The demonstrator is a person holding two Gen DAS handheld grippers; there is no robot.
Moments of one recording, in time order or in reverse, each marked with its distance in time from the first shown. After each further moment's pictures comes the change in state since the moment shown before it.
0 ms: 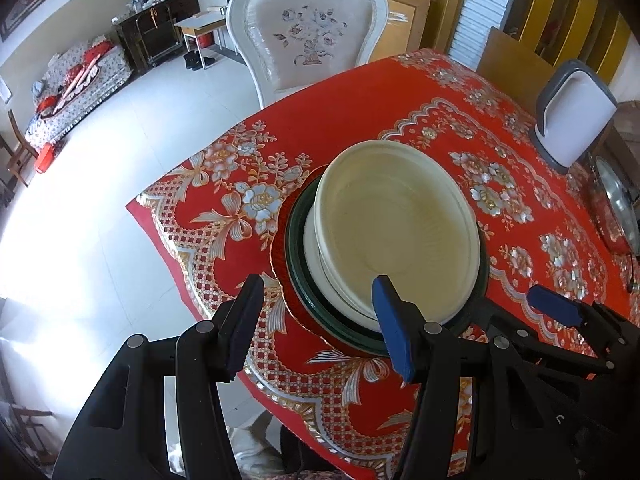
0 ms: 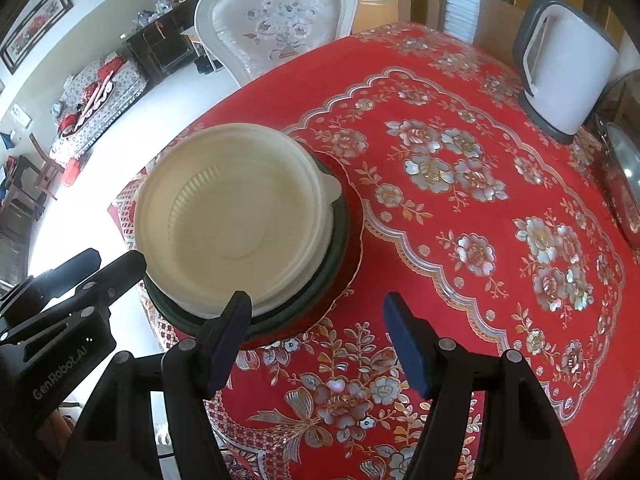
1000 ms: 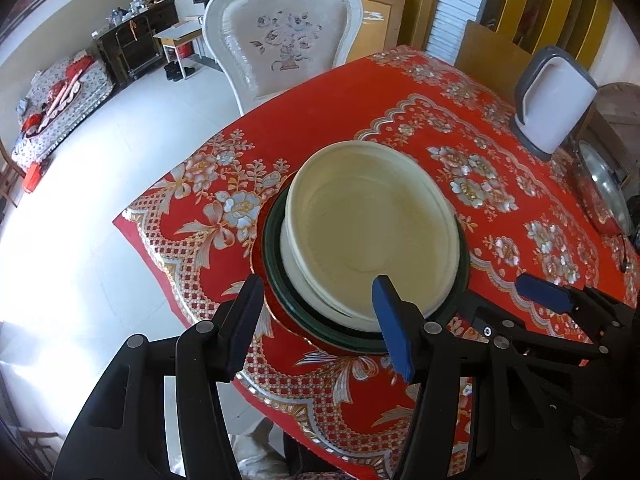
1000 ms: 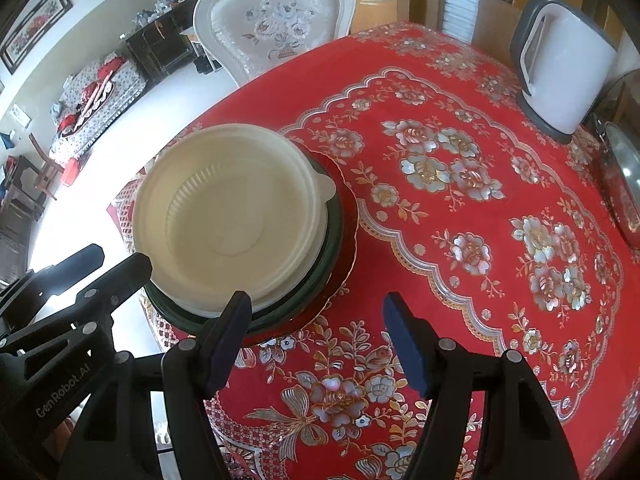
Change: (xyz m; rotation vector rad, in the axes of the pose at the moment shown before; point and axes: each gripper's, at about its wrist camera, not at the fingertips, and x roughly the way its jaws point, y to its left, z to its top) left arm -0.004 -0.009 0.000 0.061 -0.012 -0.051; right arm -0.002 -0.004 -0.001 -0.002 0.001 0.002
